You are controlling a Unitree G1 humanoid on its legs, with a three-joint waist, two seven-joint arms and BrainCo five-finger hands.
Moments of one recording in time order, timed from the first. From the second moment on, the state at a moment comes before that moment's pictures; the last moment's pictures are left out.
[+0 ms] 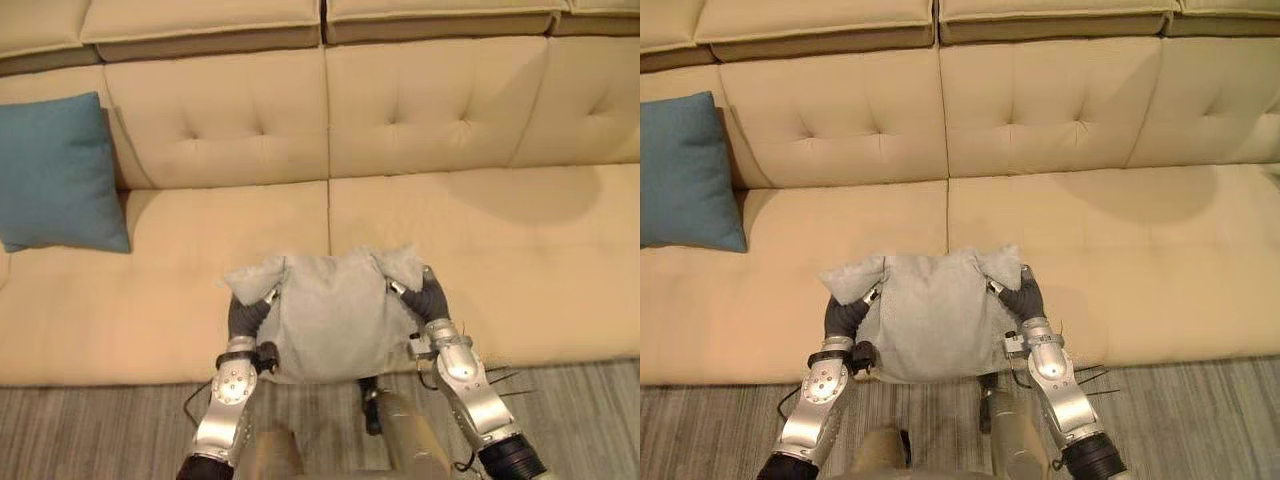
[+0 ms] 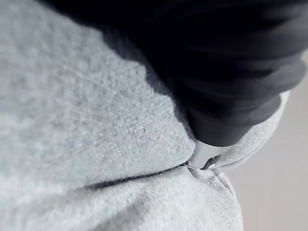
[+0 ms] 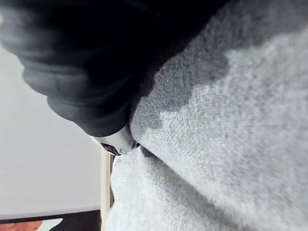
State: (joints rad) left arm 0.06 0.11 -0.16 0.17 -0.14 -0.20 0.26; right arm -0.03 -0.23 0.28 0.07 0.12 -0.18 -0.17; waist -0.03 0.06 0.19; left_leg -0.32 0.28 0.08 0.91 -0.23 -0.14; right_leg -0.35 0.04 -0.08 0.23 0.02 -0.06
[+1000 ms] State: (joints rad) left arm -0.83 0.30 -0.03 0.45 -0.07 -0.21 0.51; right arm -0.92 -0.13 0.11 0.41 0.07 -0.19 -0.37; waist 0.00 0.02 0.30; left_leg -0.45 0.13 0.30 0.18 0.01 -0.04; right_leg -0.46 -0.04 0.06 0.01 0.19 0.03
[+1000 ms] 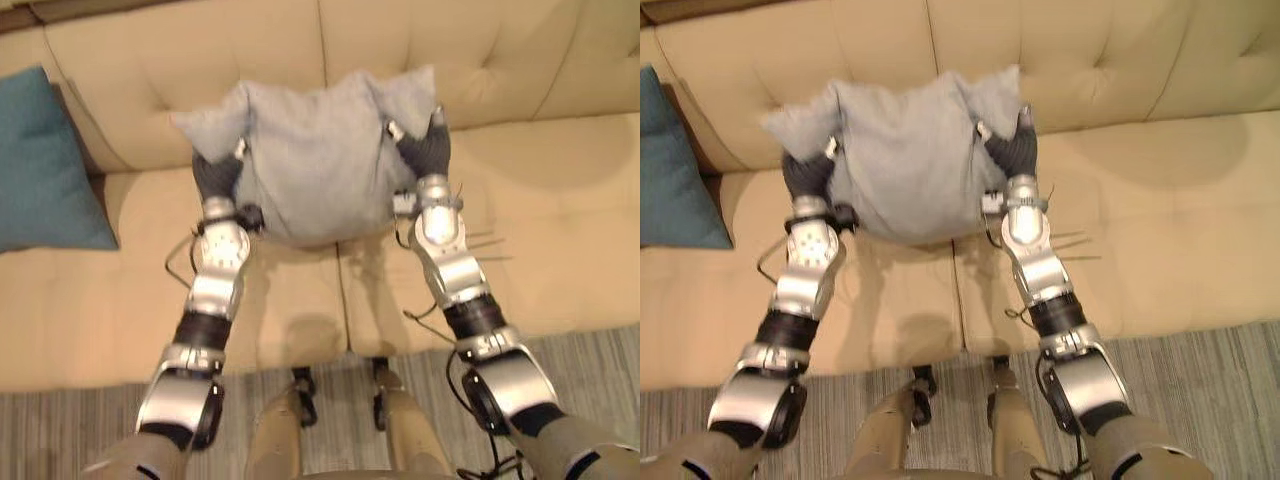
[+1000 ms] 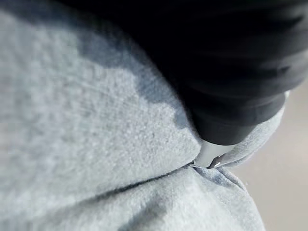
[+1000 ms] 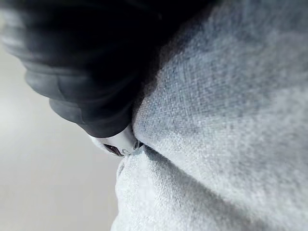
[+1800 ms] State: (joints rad) left arm -1.35 0.45 0.13 0.83 -0.28 -0.23 0.49; right arm -1.43 -0.29 -0.01 0.74 0.23 -0.20 -0.43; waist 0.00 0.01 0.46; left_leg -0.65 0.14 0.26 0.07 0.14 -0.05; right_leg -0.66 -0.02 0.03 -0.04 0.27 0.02
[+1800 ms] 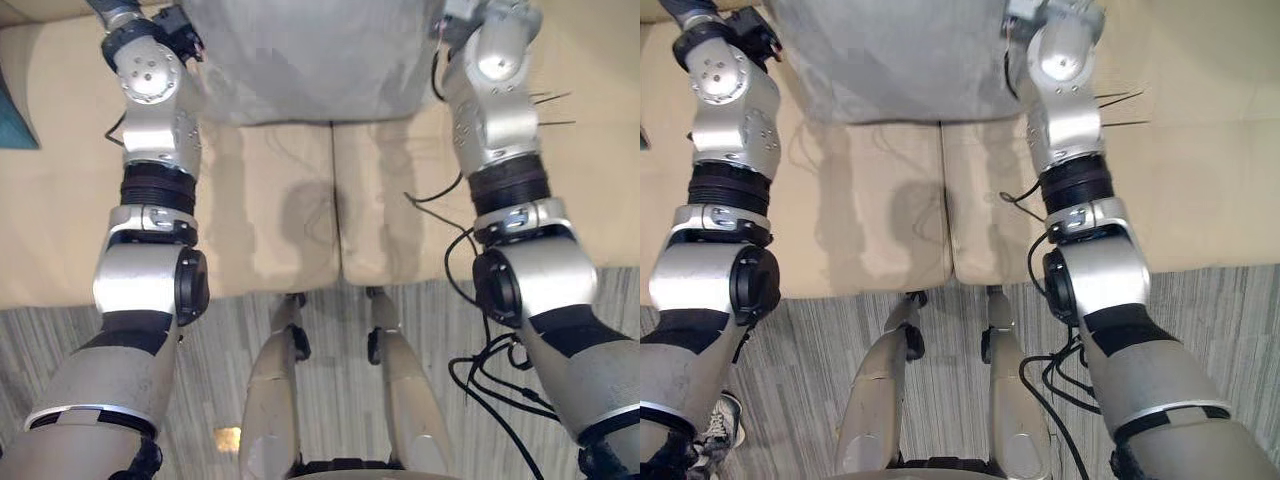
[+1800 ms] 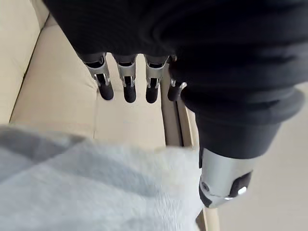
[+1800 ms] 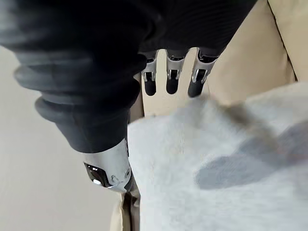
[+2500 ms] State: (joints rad) left arm -0.03 0.25 0.07 0.44 -0.16 -0.26 0.12; right arm -0.08 -0.26 -0.01 0.32 0.16 -0.24 -0.11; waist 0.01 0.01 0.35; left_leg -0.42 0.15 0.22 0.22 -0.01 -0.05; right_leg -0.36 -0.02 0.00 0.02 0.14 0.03
